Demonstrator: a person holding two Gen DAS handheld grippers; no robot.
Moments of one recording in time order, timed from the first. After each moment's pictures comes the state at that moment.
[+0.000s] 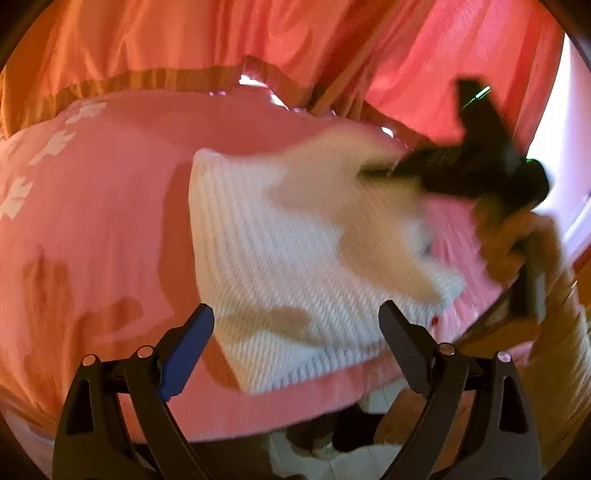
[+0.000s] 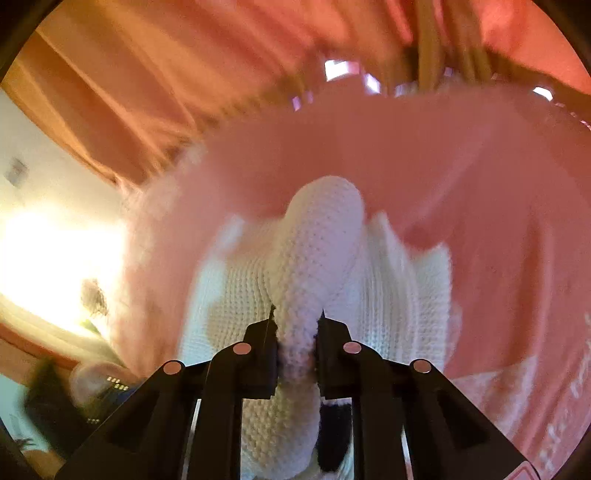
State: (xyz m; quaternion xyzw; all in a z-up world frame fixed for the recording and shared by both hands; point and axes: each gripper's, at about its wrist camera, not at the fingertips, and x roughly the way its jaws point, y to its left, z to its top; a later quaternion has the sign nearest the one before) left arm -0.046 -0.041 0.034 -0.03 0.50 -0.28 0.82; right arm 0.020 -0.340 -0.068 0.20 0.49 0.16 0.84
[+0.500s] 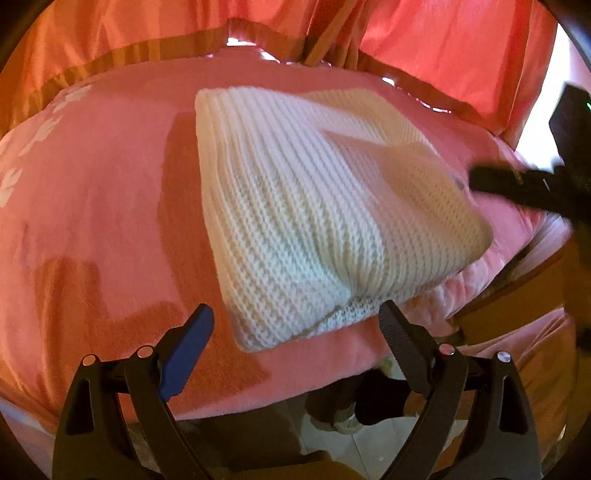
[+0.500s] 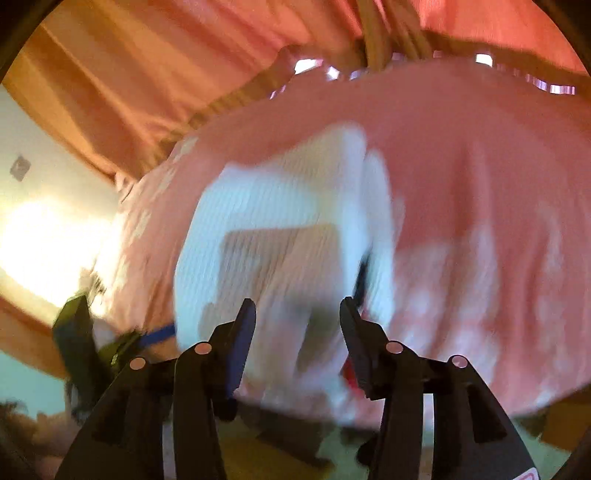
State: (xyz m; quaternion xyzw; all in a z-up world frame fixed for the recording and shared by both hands) left arm -0.067 -0.064 -0.010 0.04 0.54 -0.28 0.80; right arm -0.104 -0.335 -0.082 0.21 0.50 0.13 0.83
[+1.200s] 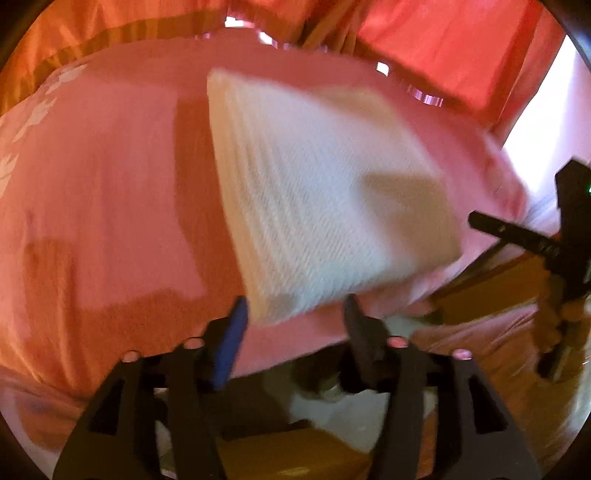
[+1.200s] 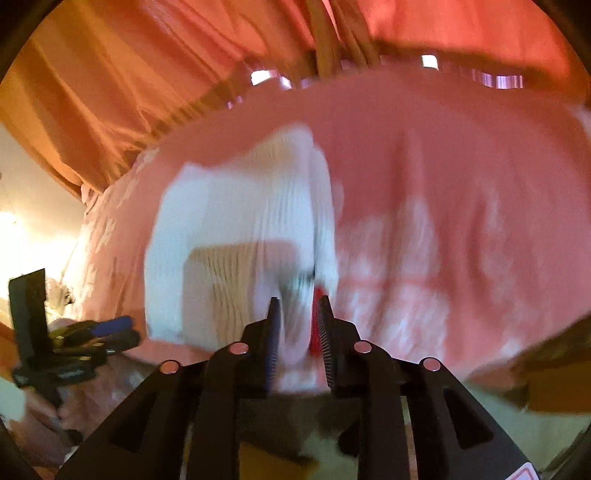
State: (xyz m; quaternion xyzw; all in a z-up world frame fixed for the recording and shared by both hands) left arm -0.054 -0.042 0.022 0.00 0.58 -0.30 0.76; right arm -0.145 -0.356 -0.051 0.18 0.48 0.03 0.86
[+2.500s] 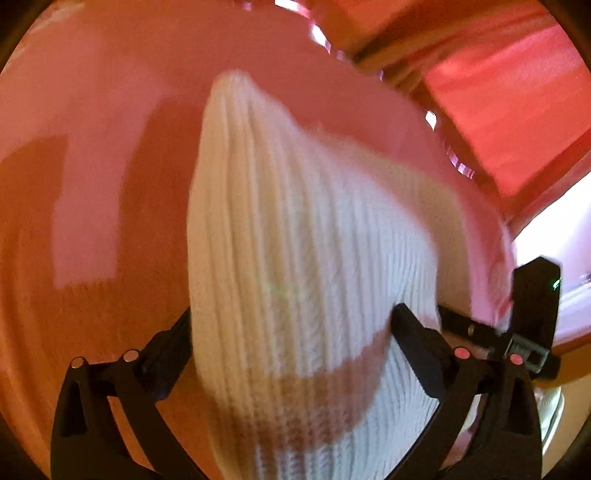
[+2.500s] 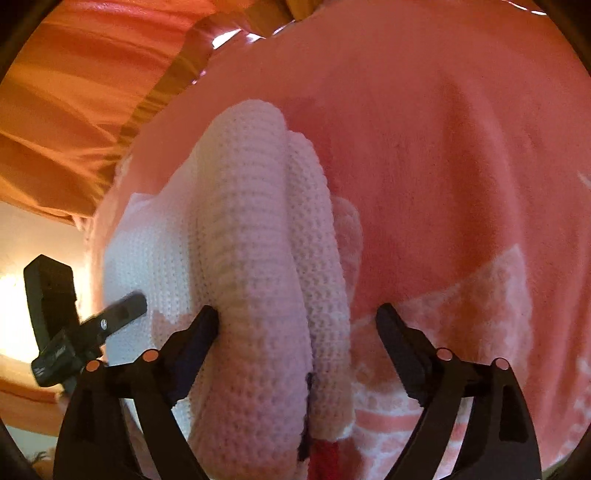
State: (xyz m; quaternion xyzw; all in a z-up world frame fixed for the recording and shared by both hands) left arm 0.079 -0.082 -0.073 -0.13 0.61 -0.26 0.73; right arm 0.005 -0.350 -0.137 0.29 0.55 0.07 0.78
